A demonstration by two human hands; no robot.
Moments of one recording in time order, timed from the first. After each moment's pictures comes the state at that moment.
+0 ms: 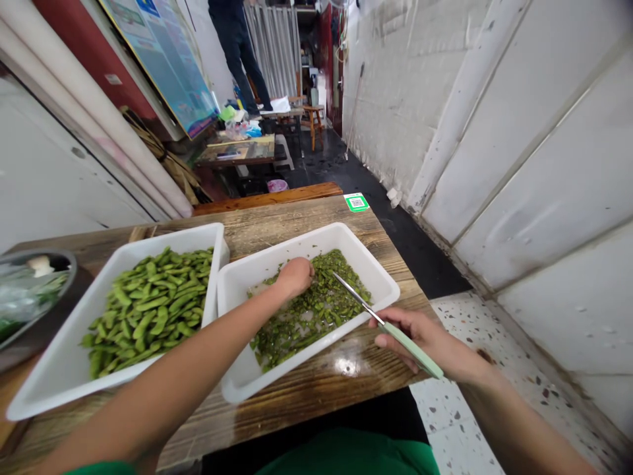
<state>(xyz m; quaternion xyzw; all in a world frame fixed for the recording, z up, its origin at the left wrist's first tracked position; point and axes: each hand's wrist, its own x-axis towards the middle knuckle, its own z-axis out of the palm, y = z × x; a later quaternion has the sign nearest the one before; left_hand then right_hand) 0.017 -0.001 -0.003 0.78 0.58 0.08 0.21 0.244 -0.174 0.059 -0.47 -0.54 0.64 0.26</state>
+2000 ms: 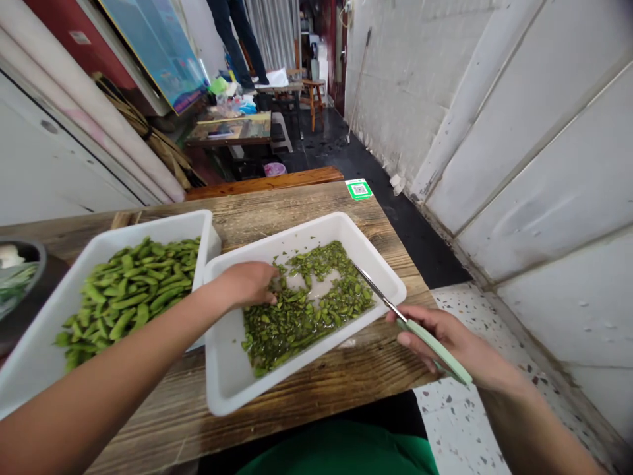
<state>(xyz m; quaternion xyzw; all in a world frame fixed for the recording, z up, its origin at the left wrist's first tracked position) -0.033 -0.021 0.050 0.81 0.54 -0.16 0.16 0.271 -0.169 0.043 -0.51 -0.50 0.65 0.26</state>
